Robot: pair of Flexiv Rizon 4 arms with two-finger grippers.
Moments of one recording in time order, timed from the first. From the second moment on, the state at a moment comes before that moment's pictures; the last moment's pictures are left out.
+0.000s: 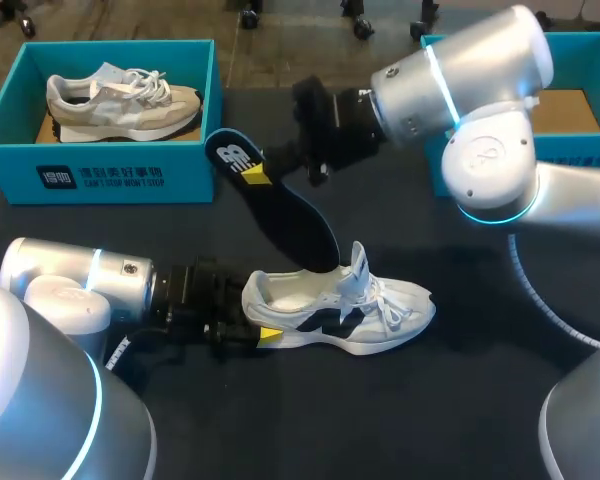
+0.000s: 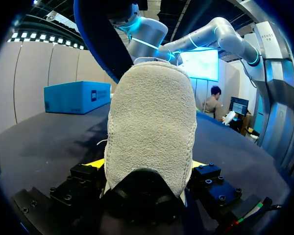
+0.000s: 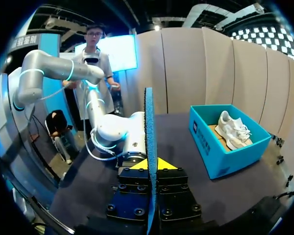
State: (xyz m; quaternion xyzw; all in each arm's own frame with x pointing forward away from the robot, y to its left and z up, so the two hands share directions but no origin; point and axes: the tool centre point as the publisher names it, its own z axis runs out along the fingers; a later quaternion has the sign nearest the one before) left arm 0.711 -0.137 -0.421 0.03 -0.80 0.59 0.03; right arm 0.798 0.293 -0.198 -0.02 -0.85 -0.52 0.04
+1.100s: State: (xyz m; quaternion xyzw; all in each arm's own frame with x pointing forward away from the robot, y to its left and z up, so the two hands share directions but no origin) left arm 0.711 -0.137 -0.421 0.03 -0.80 0.59 0.03; right arm 0.796 0.272 -0.117 -0.08 -0.78 -0.60 0.15
